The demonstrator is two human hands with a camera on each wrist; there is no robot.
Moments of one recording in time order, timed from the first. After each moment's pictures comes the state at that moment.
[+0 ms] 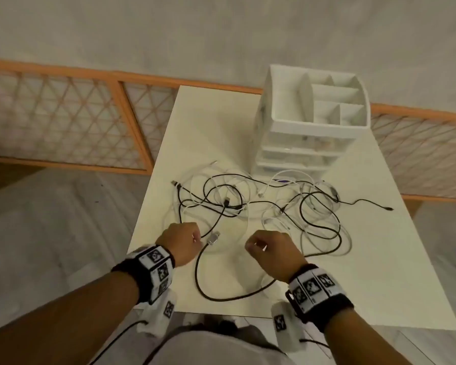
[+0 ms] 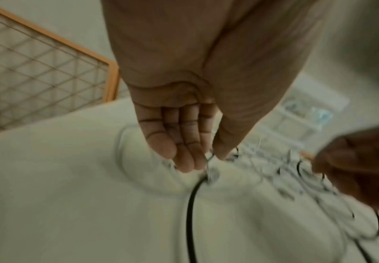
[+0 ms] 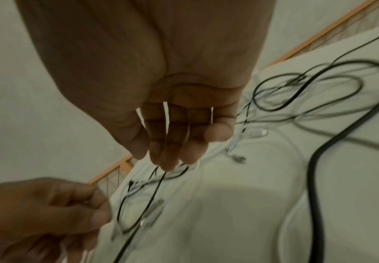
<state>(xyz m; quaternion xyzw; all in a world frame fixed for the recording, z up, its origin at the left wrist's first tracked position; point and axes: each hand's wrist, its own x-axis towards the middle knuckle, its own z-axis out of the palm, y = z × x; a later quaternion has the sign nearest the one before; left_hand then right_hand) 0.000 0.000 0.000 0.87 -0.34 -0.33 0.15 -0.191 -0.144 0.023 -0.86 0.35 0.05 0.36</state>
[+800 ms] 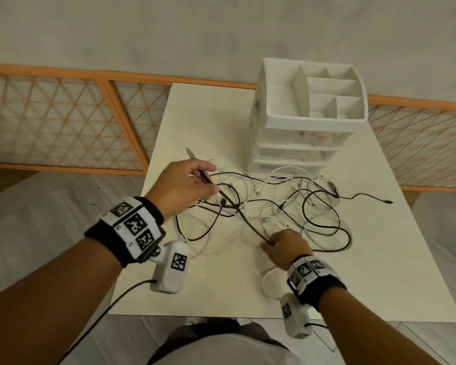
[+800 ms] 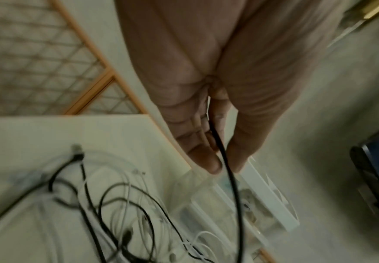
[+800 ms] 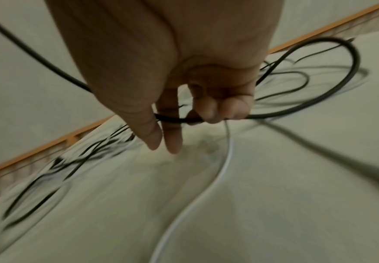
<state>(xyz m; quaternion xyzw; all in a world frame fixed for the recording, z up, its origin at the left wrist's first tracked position) 0.025 -0.046 0.100 0.75 -0.30 -0.35 0.48 -0.200 -0.178 -0.020 -0.83 0.47 0.16 0.24</state>
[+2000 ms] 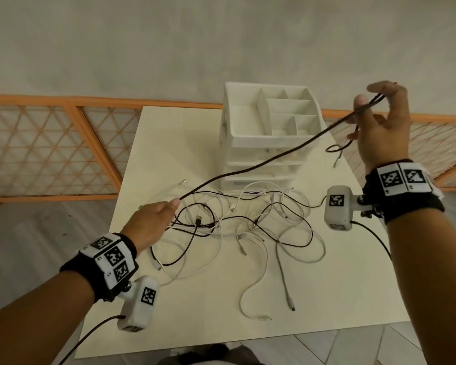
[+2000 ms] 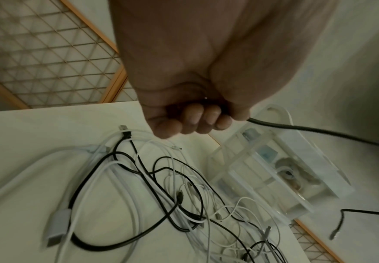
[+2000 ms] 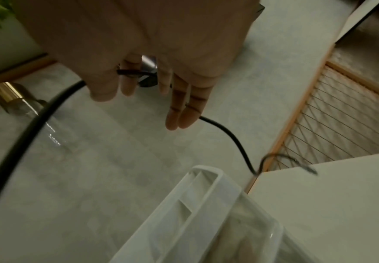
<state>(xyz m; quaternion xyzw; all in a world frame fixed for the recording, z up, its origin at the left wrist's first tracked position) 0.034 -0.053 0.052 0.83 -0.28 -0.33 0.35 -0.223 -0.337 0.188 -0.69 0.37 -0.52 0.34</state>
